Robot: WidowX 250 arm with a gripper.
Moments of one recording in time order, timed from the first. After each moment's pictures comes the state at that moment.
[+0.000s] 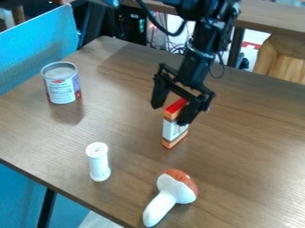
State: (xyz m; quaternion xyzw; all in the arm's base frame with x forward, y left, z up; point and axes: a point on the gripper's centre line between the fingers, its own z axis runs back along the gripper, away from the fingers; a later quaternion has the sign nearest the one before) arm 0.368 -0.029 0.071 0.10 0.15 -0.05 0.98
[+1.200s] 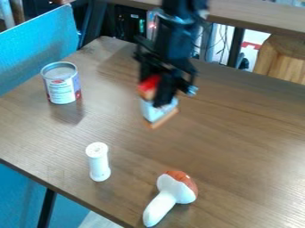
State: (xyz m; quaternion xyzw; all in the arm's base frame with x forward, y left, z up) arm 0.309 -0.017 0.137 0.05 0.06 -0.13 0.99
